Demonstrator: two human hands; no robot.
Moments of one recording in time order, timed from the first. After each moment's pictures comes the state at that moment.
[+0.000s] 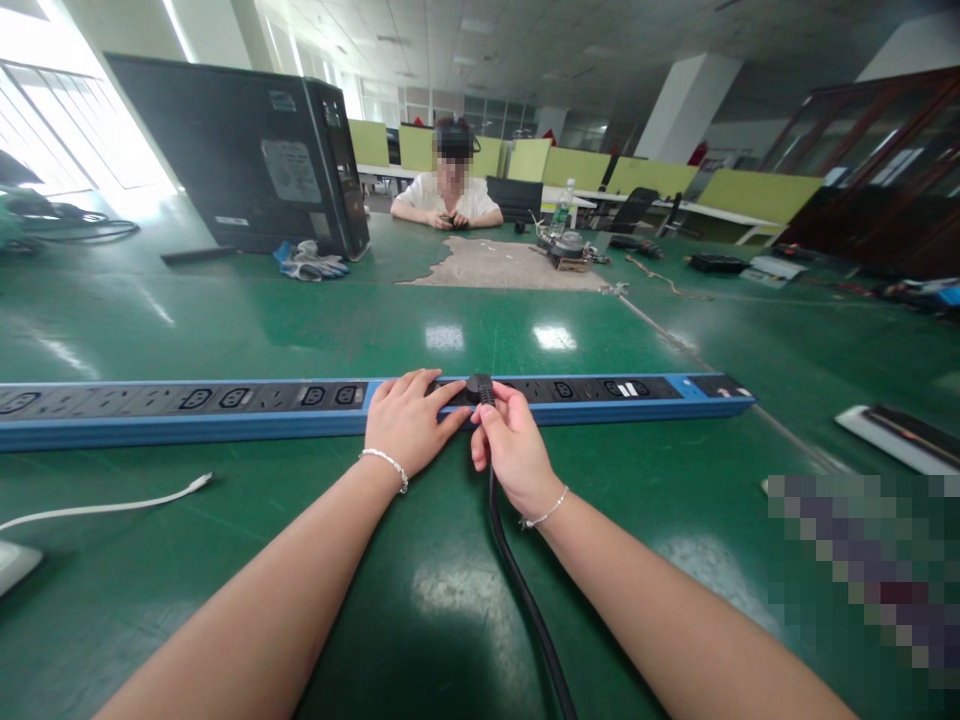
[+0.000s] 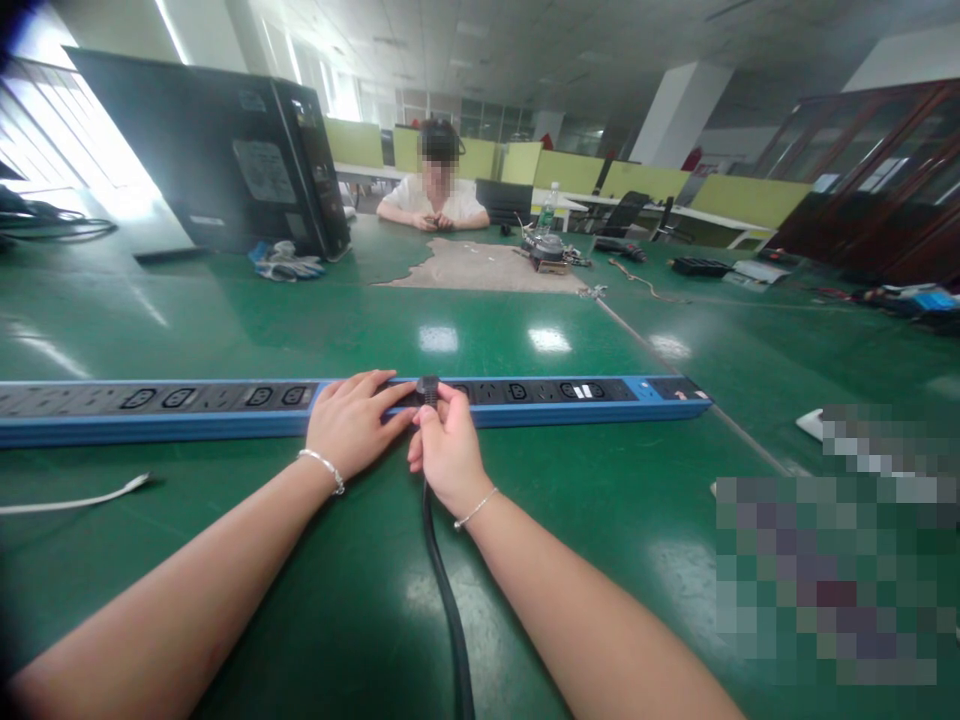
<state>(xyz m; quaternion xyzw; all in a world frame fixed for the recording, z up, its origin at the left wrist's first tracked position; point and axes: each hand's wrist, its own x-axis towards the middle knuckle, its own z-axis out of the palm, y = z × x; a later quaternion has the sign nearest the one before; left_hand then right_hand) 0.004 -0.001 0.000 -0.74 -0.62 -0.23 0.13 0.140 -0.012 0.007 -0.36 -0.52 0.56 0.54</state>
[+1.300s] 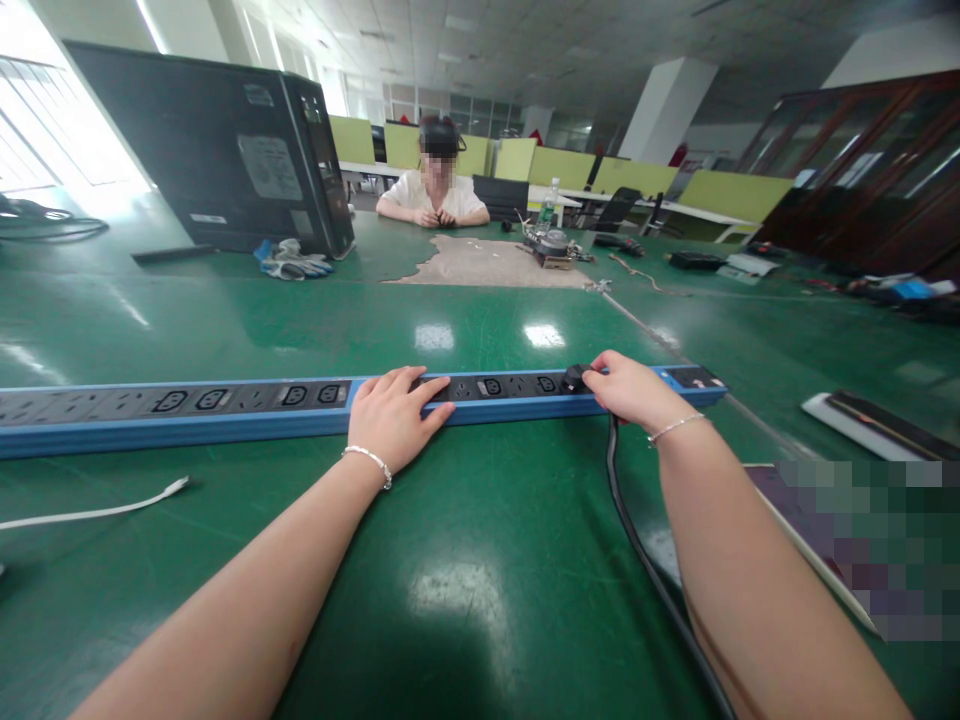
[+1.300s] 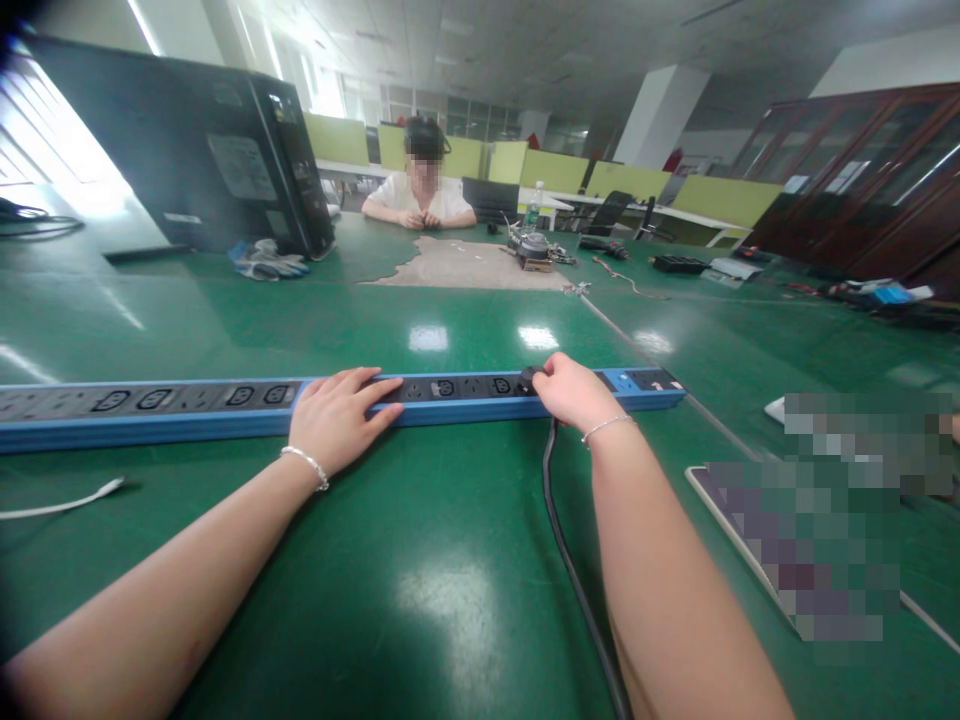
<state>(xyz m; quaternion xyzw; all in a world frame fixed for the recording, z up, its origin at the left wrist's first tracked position) 0.003 0.000 0.000 -0.74 -0.62 -0.23 0.12 0.289 0.057 0.066 -0.74 -0.65 0.11 0.07</state>
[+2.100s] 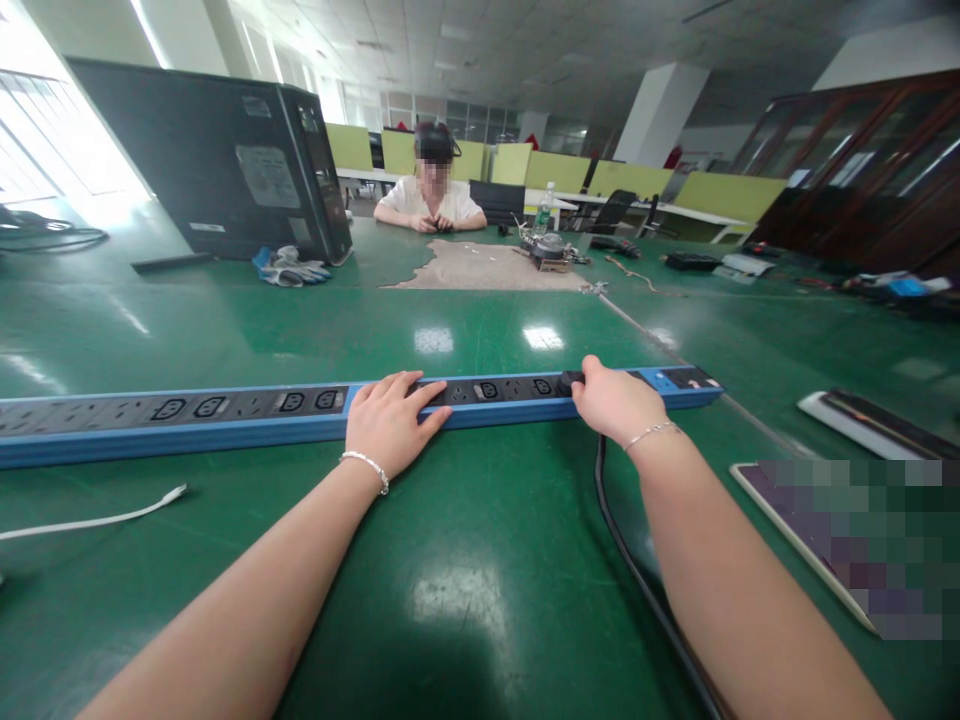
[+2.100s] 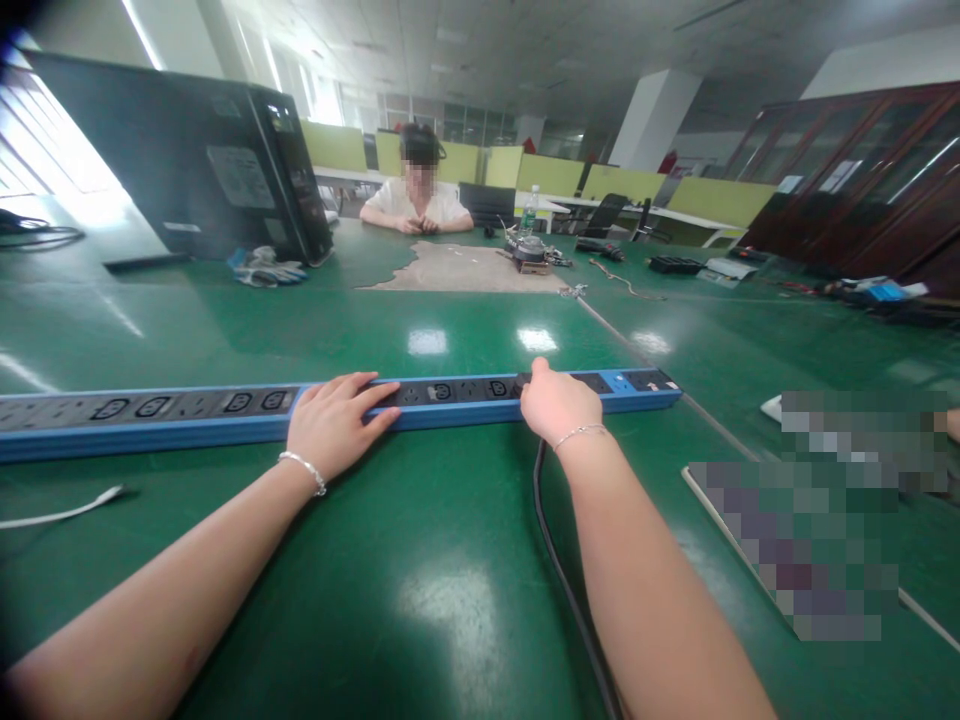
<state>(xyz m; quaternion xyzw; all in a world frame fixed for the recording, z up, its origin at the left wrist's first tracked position) 0.004 0.000 0.000 -0.74 -0.63 -0.21 0.12 0.265 0.038 0.070 -0.74 -0.67 -0.02 -0.04</state>
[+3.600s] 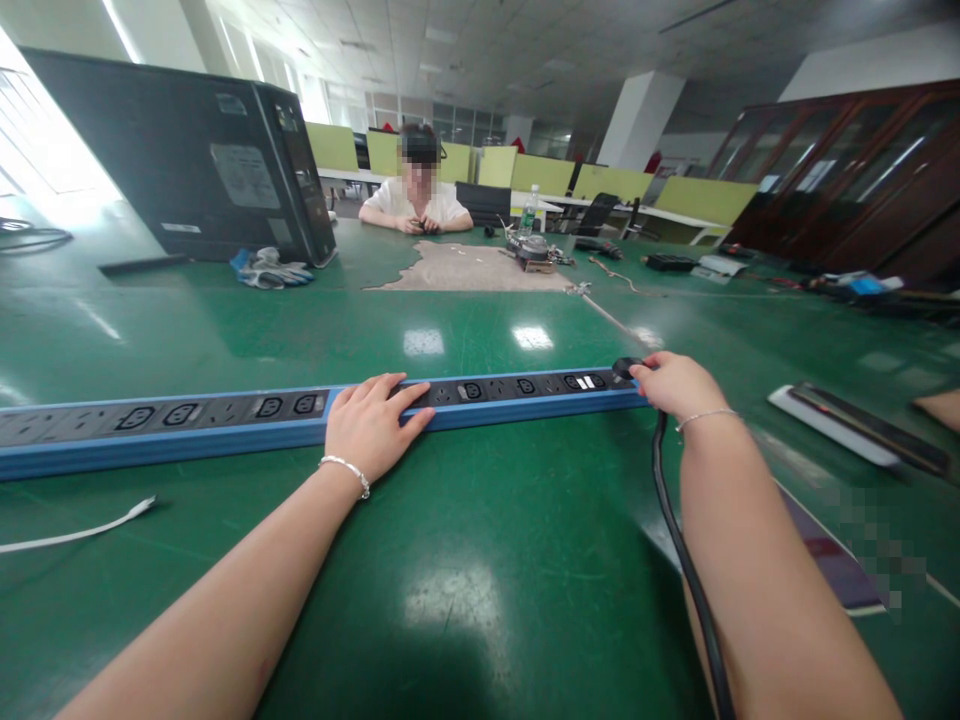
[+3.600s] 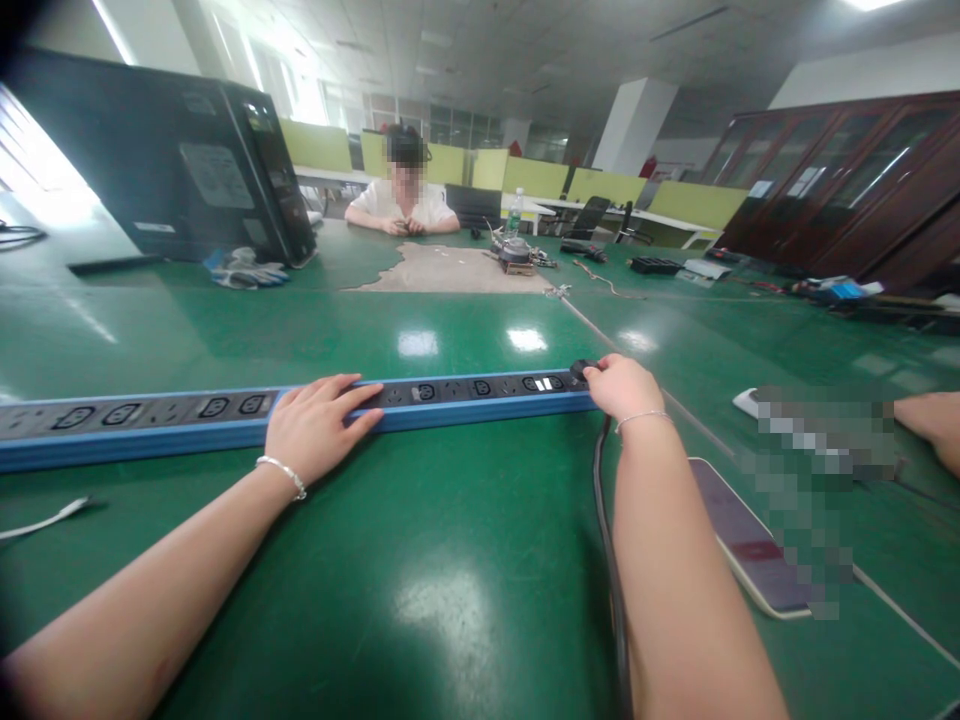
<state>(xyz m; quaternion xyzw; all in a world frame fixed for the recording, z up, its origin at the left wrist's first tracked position) 0.003 0.001 0.000 -0.74 -0.63 -0.20 0.12 0.382 0.074 0.060 -0.82 -0.56 0.01 0.12</state>
